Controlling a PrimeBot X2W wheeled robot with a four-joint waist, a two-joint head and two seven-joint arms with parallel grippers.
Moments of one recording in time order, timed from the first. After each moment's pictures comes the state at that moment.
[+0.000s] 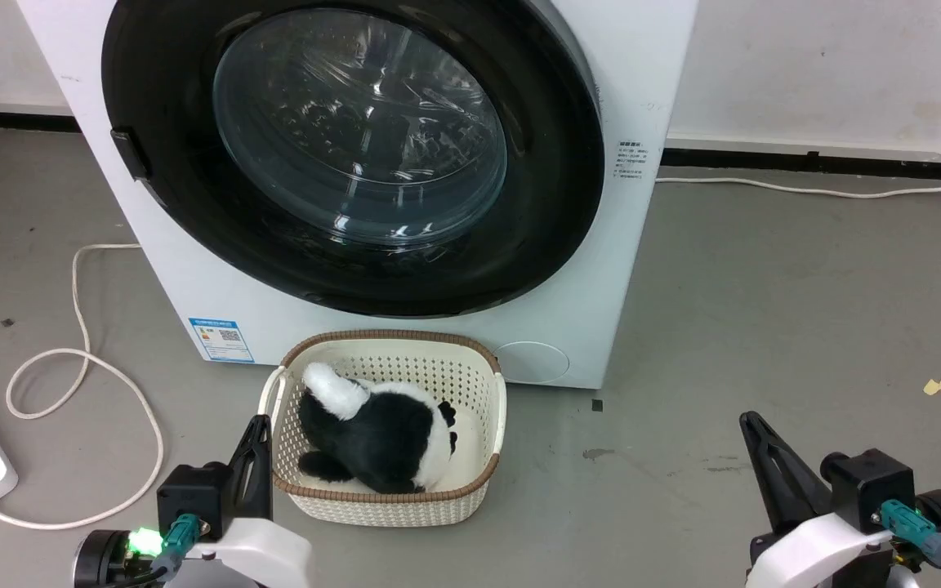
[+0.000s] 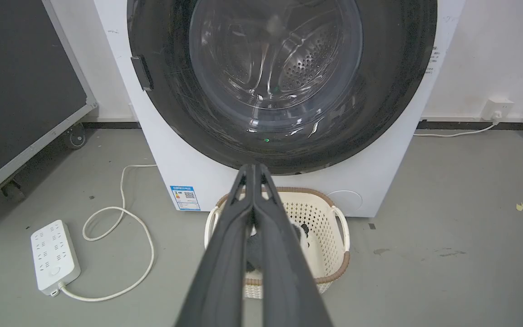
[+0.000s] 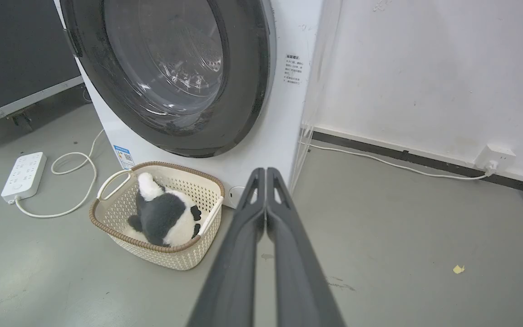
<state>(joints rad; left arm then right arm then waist) 0.02 0.05 0.00 0.00 -0.01 0.00 0.00 0.01 -0.05 0.00 0.00 0.01 0.13 0.00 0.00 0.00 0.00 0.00</state>
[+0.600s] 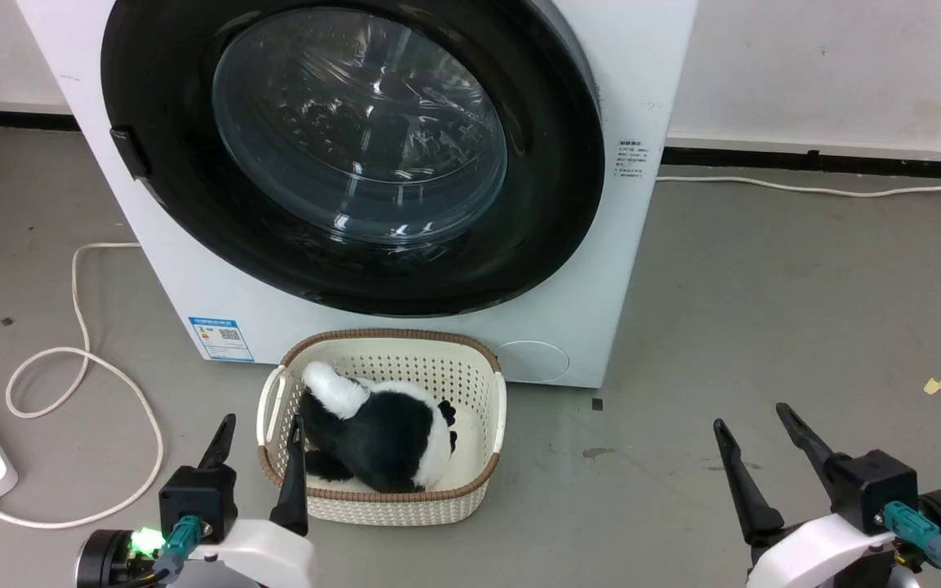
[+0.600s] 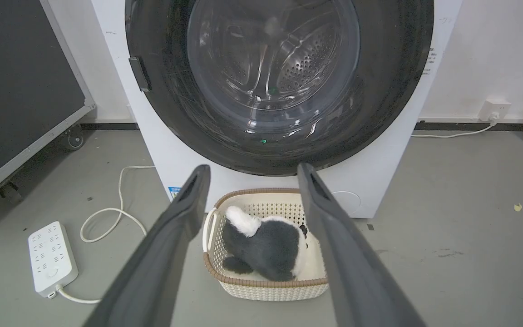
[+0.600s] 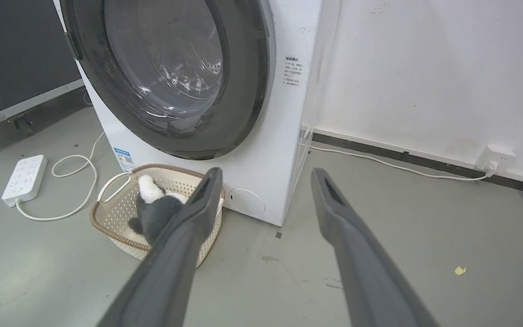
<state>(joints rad) 0.02 0.05 0.00 0.00 -0.01 0.00 -0.01 0.01 -0.05 0.00 0.00 0.01 0.13 -0.01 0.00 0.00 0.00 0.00</state>
